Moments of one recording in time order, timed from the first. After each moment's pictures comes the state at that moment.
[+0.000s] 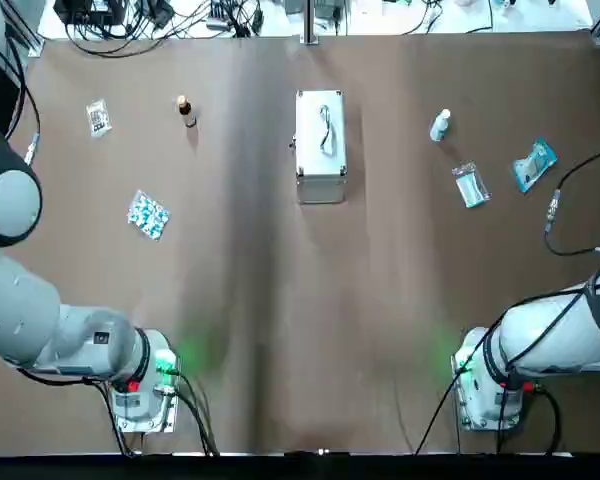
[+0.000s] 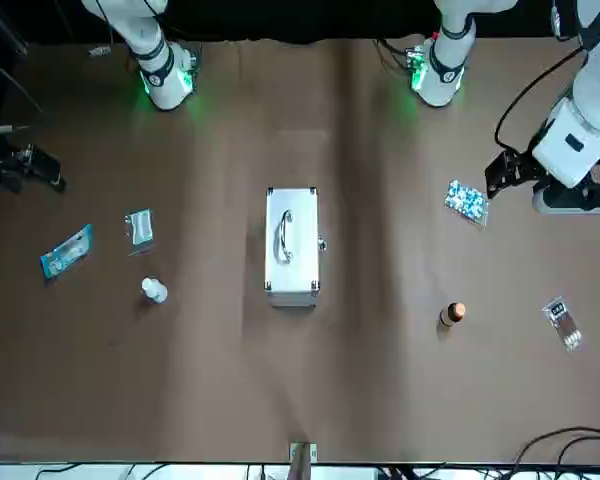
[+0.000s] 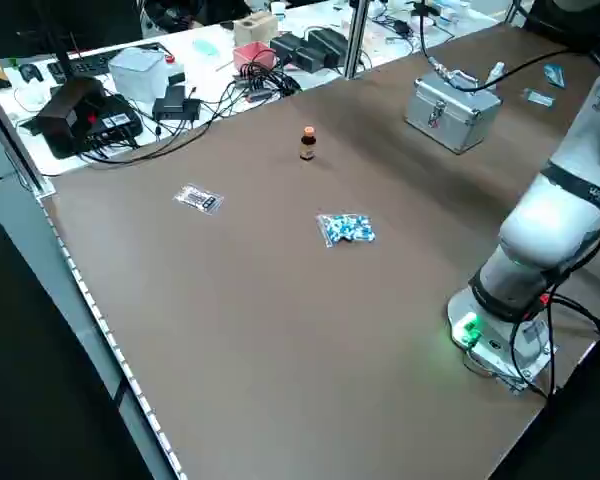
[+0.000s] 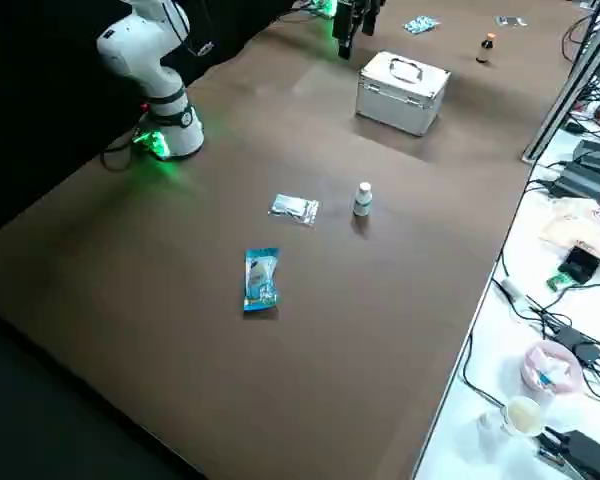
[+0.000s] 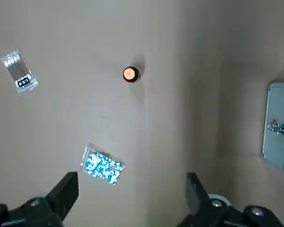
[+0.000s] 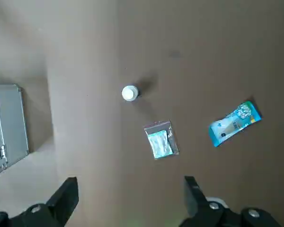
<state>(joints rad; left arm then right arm) -0.05 0.09 -0.15 -1.46 0.04 1.55 -0.18 -0.01 0.09 0.02 -1.40 0.02 1.46 0.03</state>
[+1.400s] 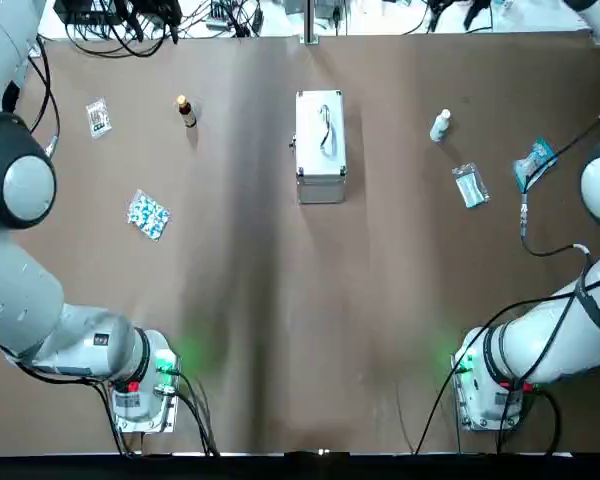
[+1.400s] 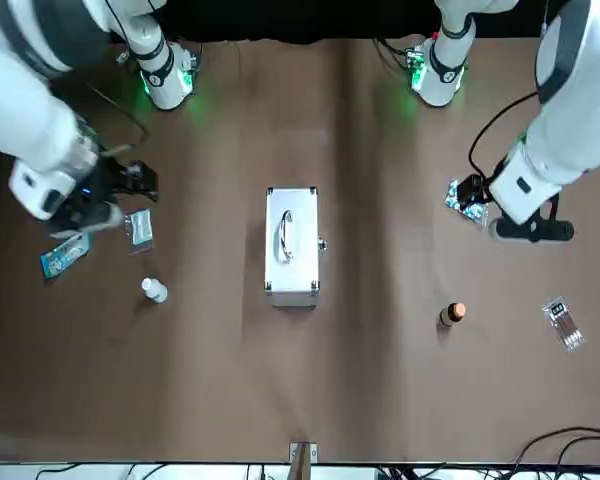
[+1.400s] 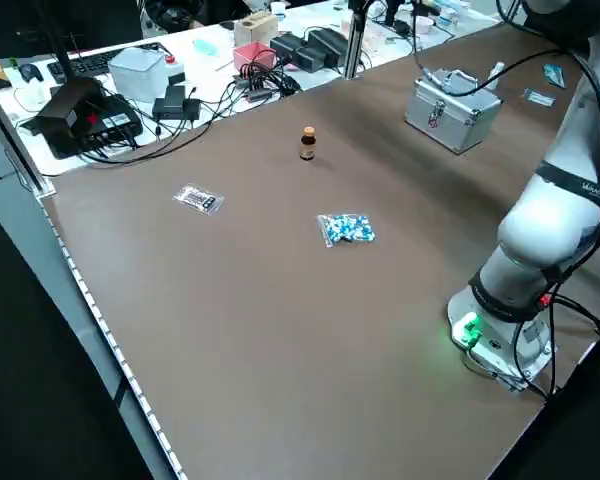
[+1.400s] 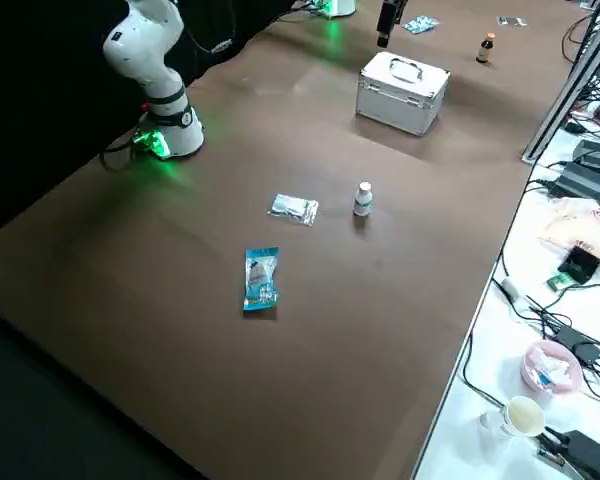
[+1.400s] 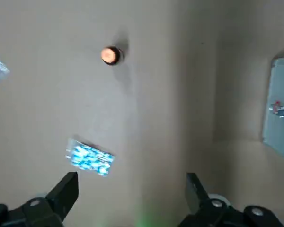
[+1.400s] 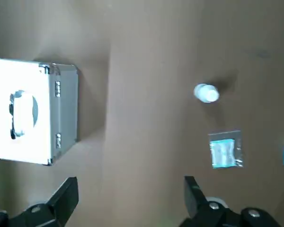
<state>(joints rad) -0.08 0.19 -0.17 -1.46 0.02 1.53 -0.18 0.24 0.19 0.03 -1.41 0.09 1.53 0.15</state>
